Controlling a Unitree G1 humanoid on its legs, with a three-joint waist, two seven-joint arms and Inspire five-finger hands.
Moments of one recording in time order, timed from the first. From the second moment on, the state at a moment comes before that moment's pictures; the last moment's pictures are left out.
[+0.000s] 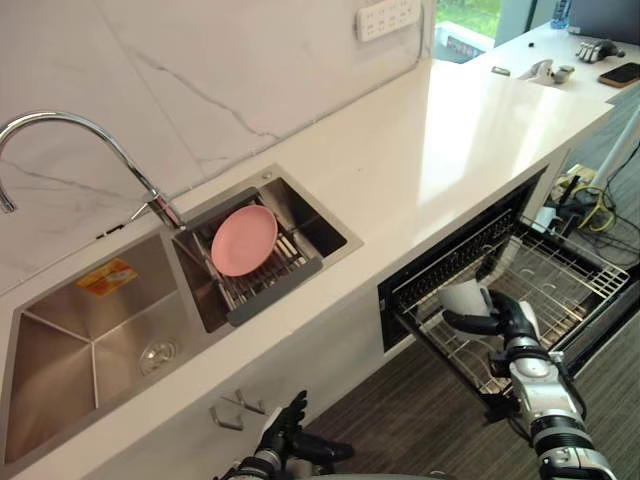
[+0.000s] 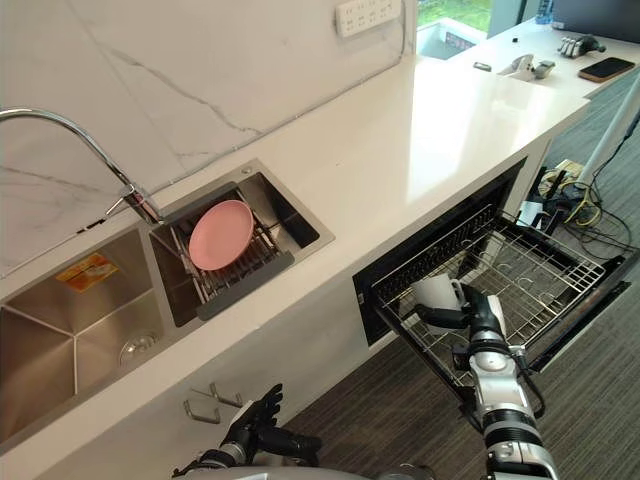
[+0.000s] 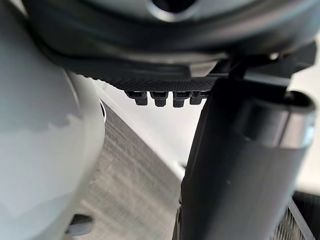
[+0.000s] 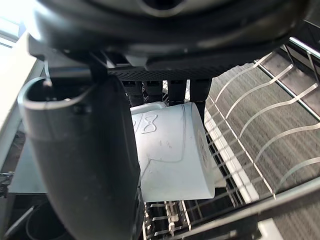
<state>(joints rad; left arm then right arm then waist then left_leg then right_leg) 0.33 0.03 -0.17 0.50 -0.05 0.07 -0.07 -0.19 -0.47 -0.17 0.66 -0.07 0.12 -0.08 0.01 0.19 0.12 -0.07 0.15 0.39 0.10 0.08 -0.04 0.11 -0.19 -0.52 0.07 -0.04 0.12</state>
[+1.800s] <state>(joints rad) 0.23 0.05 0.23 0.86 -0.32 0.20 -0.03 0.02 -0.14 -0.47 0.10 0.64 -0.14 0.09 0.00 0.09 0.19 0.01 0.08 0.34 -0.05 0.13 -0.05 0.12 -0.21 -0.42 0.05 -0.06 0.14</state>
